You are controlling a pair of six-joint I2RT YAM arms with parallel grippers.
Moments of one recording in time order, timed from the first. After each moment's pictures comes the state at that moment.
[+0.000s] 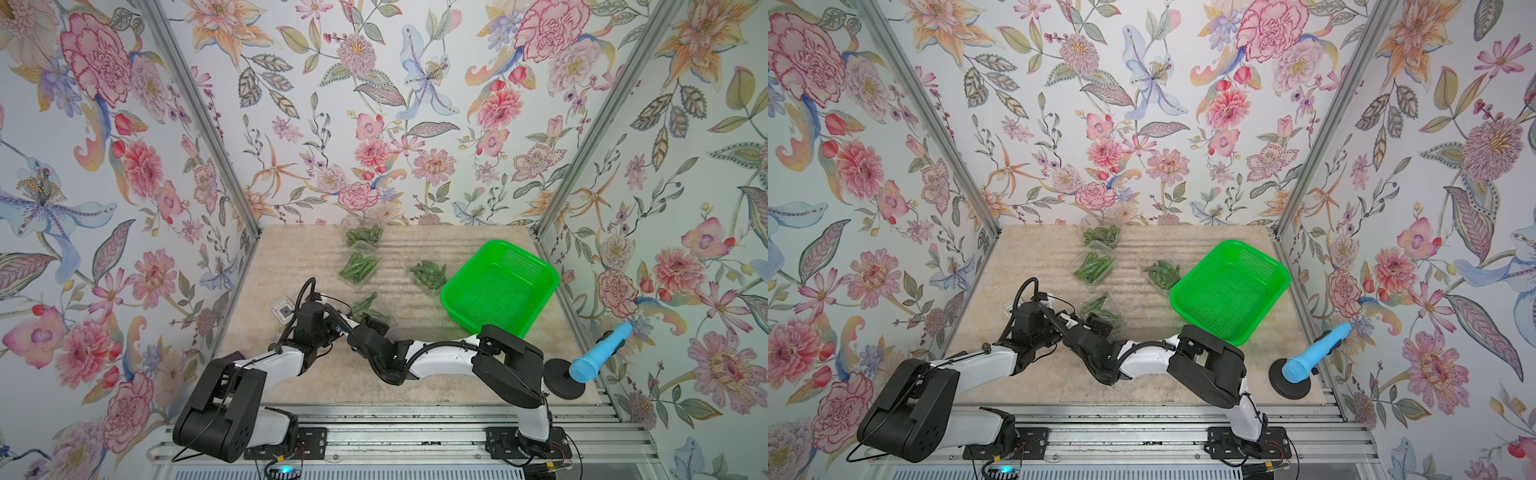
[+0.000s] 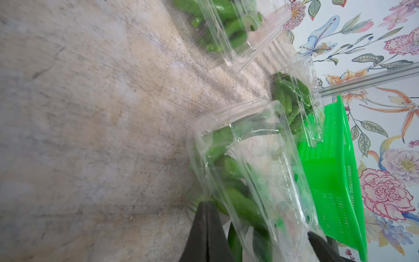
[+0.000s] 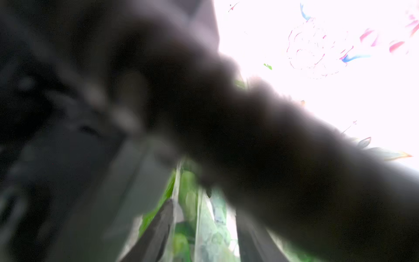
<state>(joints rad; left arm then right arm) -0.29 1.35 0.39 0.34 0.26 -0.81 1.21 2.02 1.20 0.22 0.71 -0.38</state>
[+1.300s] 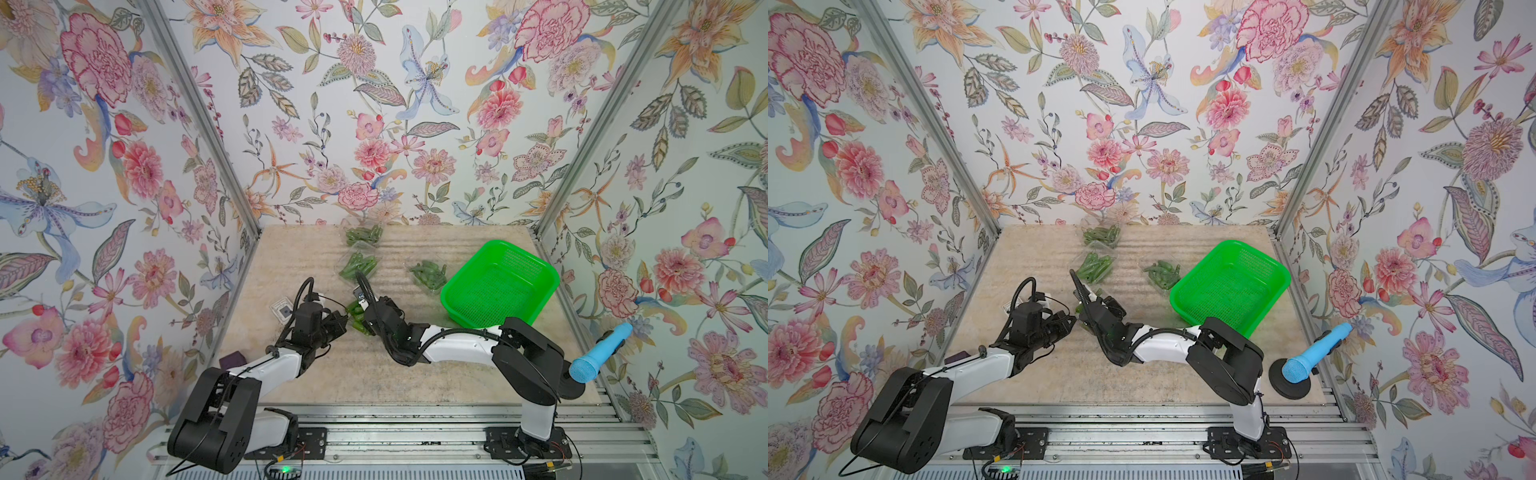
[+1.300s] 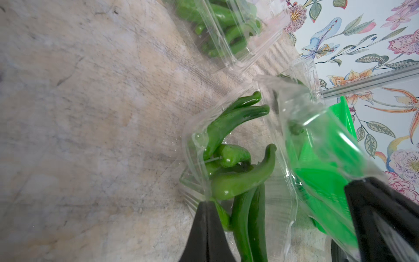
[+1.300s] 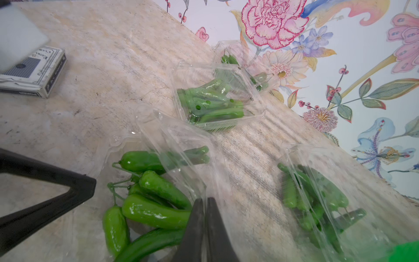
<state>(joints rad) -0.28 1.30 0.39 0.28 0.23 -0.79 1.08 1.89 1.18 0.22 0.62 -0.07</state>
